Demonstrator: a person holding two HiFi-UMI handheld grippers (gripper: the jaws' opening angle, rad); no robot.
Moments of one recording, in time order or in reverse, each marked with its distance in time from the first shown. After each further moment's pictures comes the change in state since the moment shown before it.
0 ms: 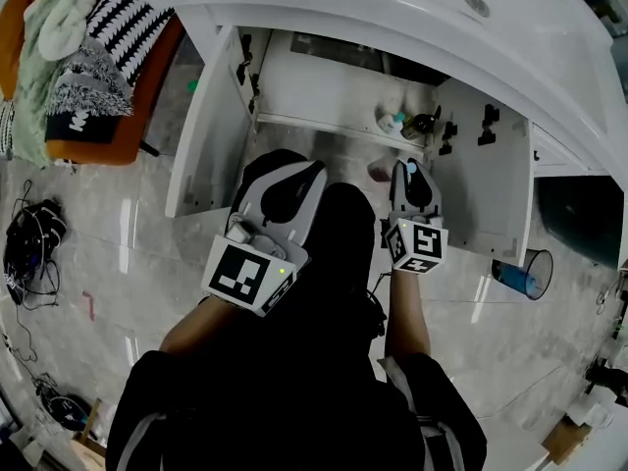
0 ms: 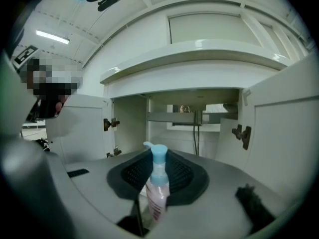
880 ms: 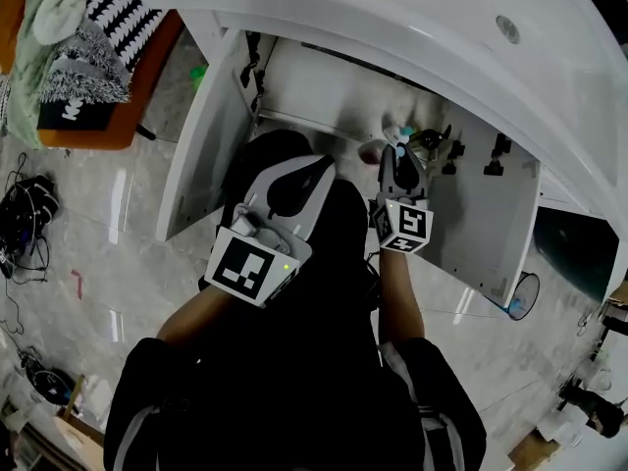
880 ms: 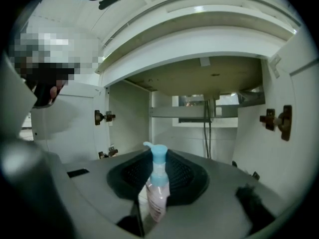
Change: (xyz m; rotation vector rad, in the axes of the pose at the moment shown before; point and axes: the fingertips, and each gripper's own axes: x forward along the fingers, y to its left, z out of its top) left arm 0.042 0.032 -0.006 -0.039 0.008 0.038; right arm 0.093 0.001 -0.020 -0.006 -0.005 0.075
